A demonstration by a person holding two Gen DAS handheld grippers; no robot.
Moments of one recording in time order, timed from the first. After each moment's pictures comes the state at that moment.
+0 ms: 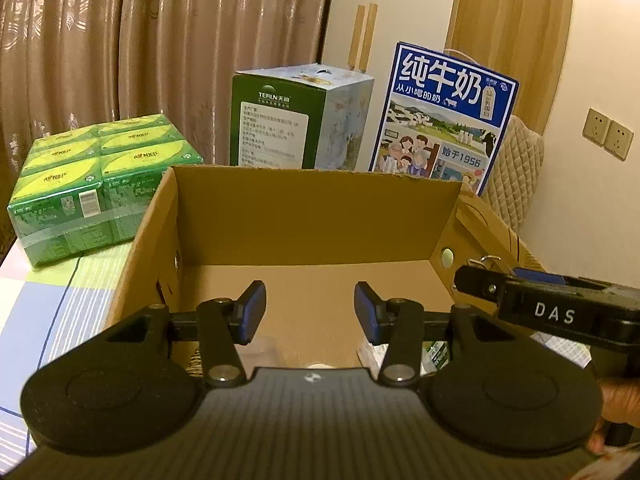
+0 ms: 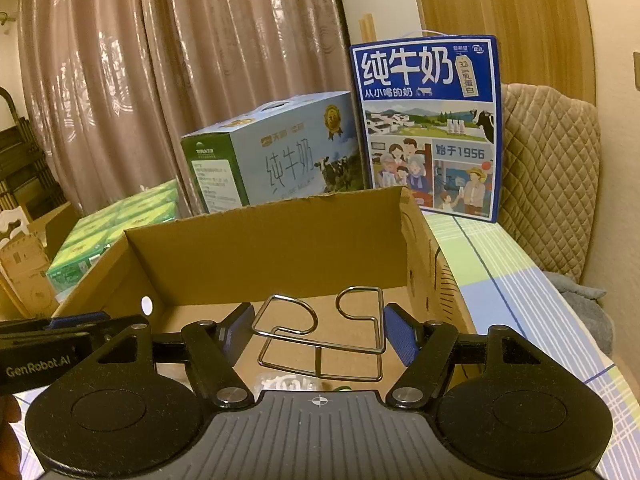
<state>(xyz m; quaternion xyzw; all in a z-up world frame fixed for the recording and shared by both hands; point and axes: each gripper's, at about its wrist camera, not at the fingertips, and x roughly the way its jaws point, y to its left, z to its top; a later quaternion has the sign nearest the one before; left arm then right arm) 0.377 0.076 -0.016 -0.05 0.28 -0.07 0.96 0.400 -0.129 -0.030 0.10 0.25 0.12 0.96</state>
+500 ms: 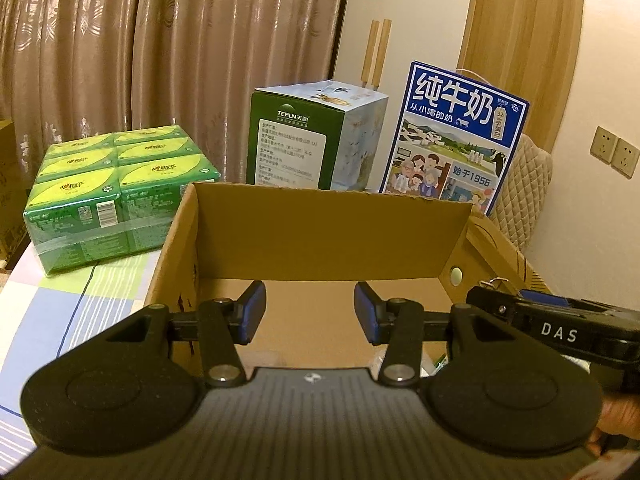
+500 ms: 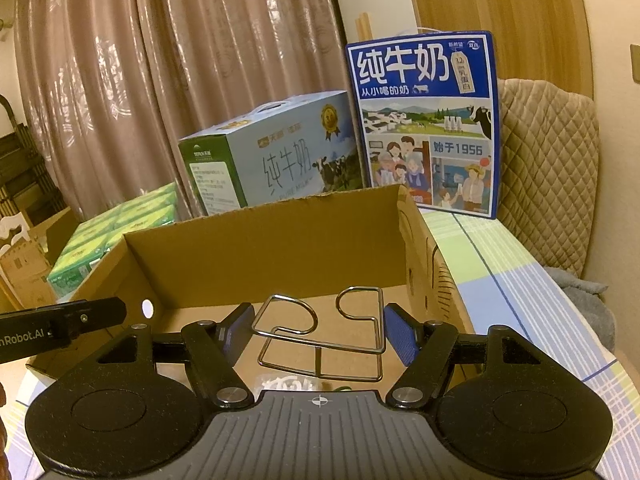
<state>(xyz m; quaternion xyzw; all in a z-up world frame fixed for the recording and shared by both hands) 0.374 0.087 -0.006 -0.06 0.27 -0.05 0.96 0.402 -0.132 -0.029 0.11 0.26 0.12 0.95</state>
